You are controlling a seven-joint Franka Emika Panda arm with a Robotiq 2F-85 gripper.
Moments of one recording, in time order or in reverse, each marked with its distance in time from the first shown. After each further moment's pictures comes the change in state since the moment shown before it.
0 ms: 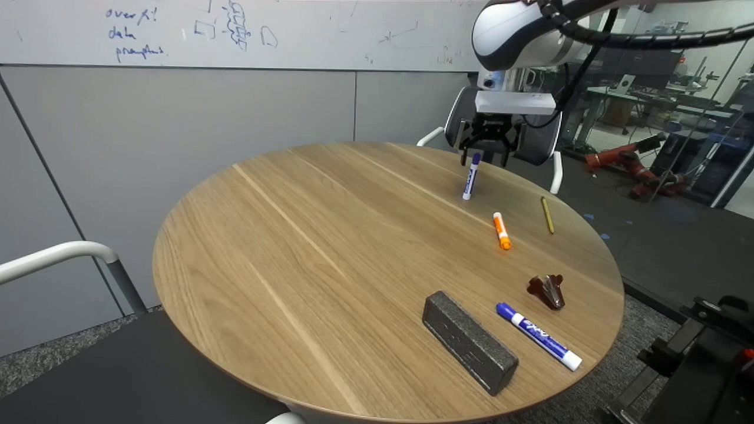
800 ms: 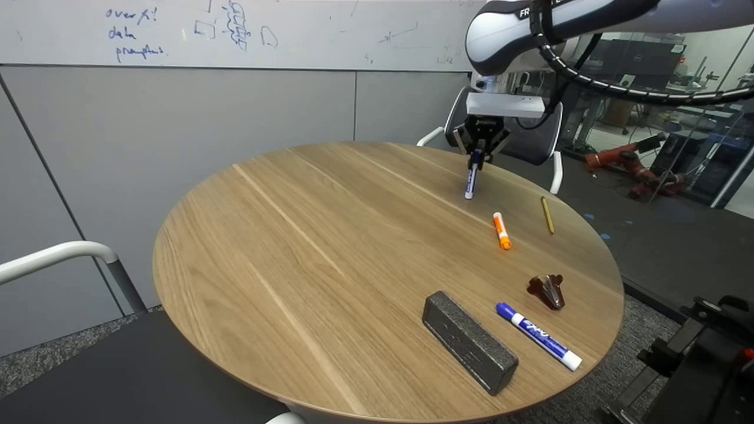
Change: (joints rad) arm -0.009 0.140 -0.001 0.244 -0.005 -0.056 0.045
